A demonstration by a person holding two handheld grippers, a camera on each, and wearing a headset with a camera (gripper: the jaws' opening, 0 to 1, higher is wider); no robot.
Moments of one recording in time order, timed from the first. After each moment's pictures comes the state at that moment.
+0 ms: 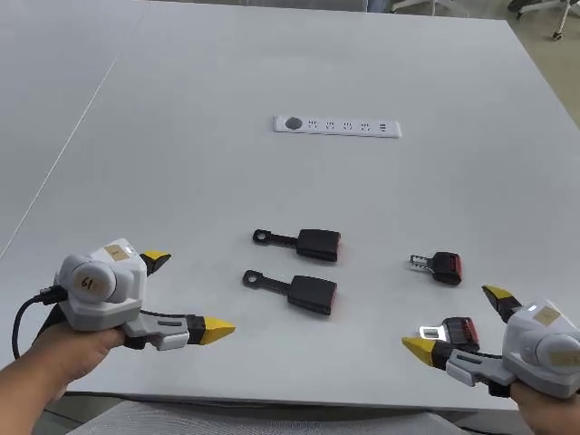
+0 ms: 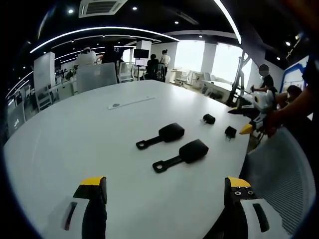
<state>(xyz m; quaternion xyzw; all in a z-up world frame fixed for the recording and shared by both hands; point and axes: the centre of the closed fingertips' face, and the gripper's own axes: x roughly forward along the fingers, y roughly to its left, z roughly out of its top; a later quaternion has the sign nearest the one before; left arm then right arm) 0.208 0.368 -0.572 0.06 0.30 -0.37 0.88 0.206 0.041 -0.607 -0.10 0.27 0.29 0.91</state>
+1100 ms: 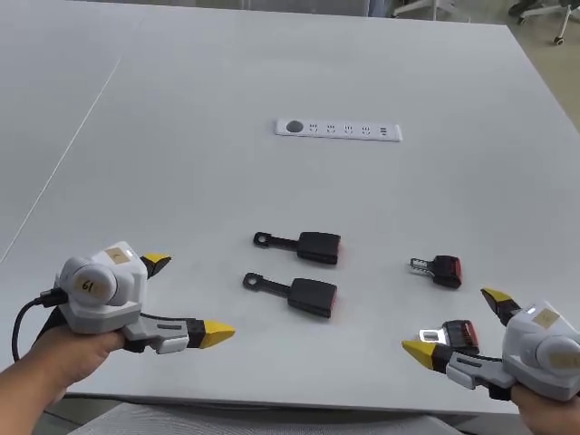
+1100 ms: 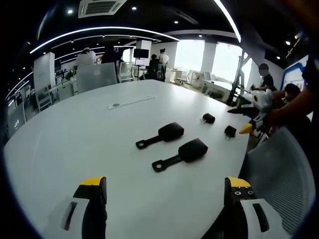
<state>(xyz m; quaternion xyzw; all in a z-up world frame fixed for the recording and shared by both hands) 0.205 0.368 -0.572 0.06 0.30 -0.36 0.88 0.204 0.042 -0.607 -0.10 0.27 0.29 0.91</state>
